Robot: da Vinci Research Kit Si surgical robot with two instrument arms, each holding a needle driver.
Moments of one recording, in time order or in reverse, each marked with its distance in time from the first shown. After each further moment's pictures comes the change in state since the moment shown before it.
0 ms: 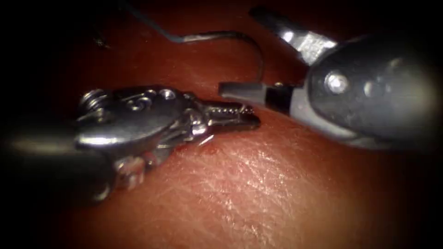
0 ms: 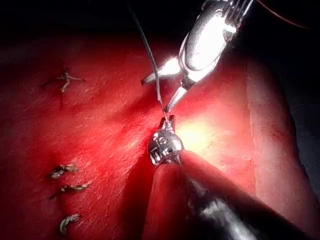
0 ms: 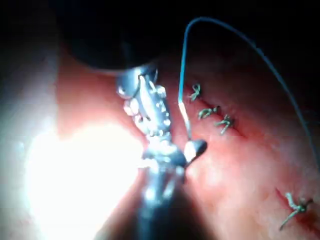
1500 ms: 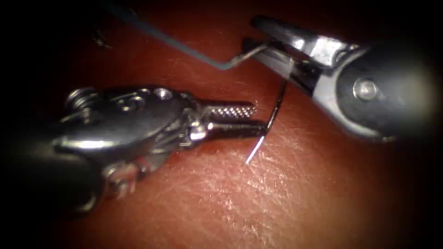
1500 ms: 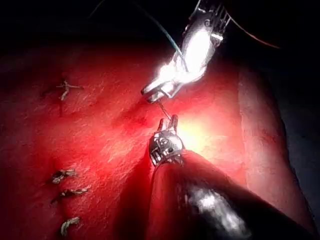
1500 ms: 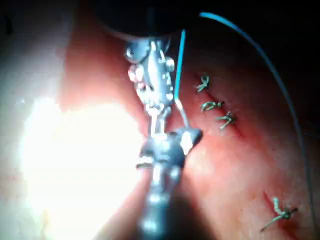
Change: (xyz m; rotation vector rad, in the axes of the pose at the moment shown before) right arm -0.003 0.001 -0.001 0.124 0.089 -0.151; left arm 0.001 0.002 -0.001 -0.012 -0.008 -0.020
